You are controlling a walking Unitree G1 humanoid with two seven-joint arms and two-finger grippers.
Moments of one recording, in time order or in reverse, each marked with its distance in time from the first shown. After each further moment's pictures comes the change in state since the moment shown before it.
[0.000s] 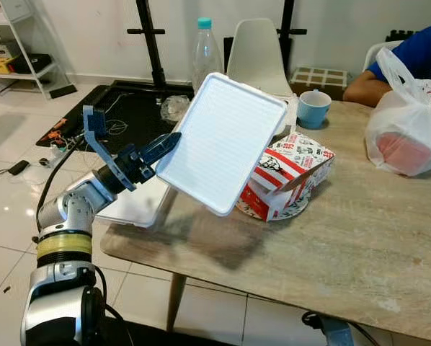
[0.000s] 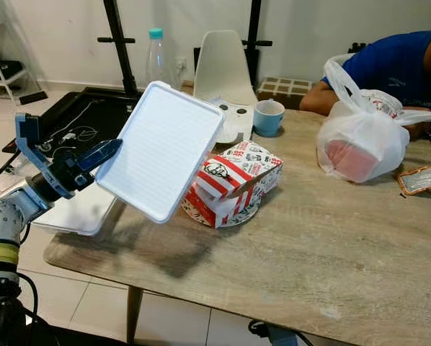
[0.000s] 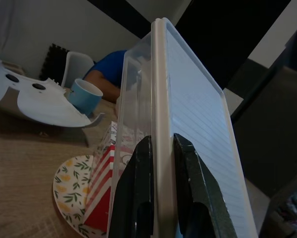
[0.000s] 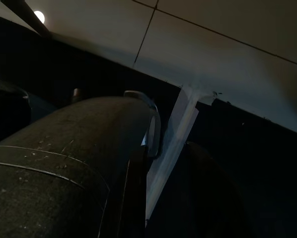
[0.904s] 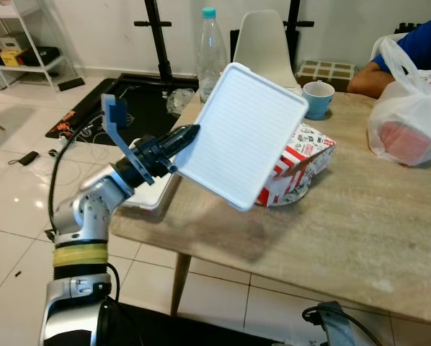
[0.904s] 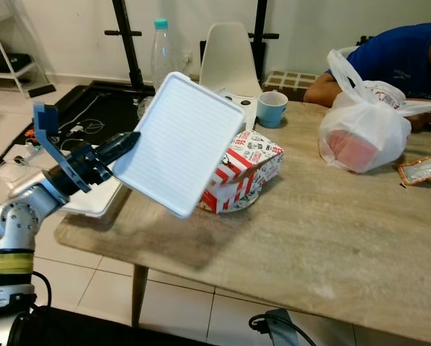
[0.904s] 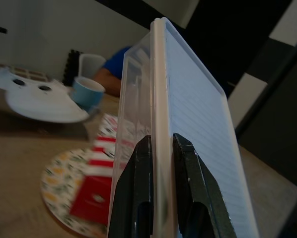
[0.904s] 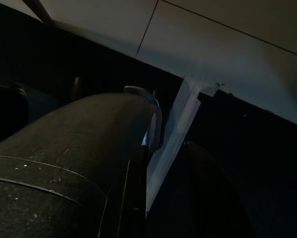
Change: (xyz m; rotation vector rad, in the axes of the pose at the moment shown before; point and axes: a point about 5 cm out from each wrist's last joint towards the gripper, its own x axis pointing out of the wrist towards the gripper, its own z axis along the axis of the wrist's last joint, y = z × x) left arm 0.029 -0.027 -0.012 0.111 0.032 0.031; right arm 0.000 -0.002 0.005 0.002 -0.018 -0.011
